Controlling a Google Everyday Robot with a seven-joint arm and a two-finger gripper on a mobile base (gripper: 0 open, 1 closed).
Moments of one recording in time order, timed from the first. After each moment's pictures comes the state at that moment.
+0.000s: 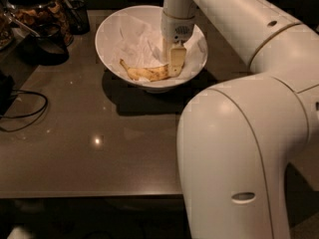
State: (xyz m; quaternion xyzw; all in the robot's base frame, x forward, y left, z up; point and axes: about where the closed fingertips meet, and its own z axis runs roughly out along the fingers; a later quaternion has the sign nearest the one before) arm 0.676 -0.055 0.862 -0.77 0.64 0.02 0.05
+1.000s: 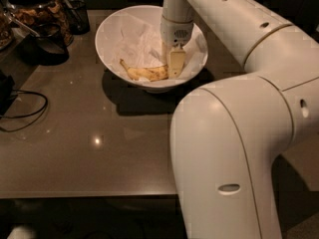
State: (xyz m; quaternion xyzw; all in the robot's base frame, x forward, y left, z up) arm 0.681 -0.053 0.847 -0.77 0.63 0.03 0.04
